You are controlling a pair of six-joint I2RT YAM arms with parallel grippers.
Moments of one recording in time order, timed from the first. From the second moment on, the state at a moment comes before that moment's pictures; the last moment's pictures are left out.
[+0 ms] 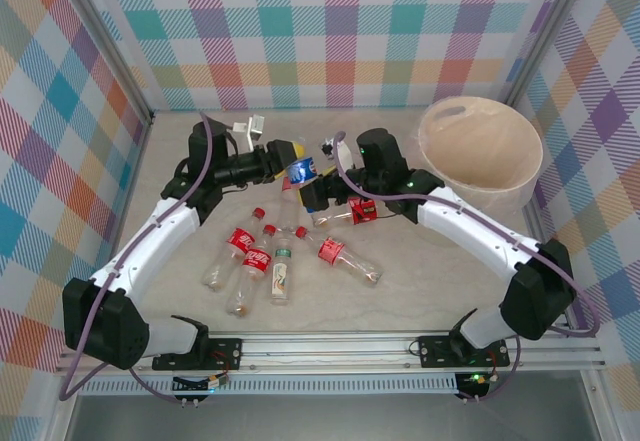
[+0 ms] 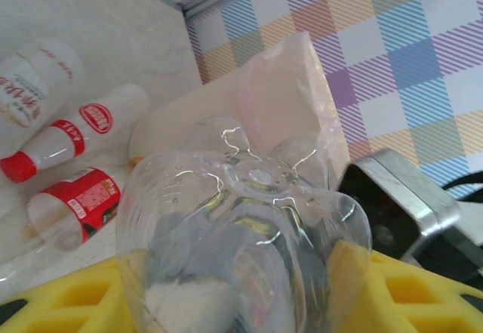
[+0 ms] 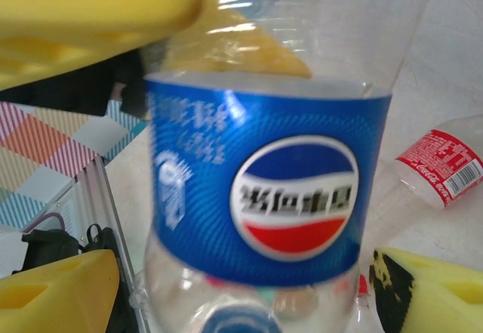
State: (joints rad) left arm -0.34 1.30 1.10 -0.11 0.76 -0.89; right arm 0.70 1.47 1.25 -0.29 -0.51 0.26
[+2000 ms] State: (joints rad) left arm -0.25 1.38 1.13 -1.03 -0.16 -0.01; right arm -0.13 1.64 1.94 -1.41 -0.15 0.02
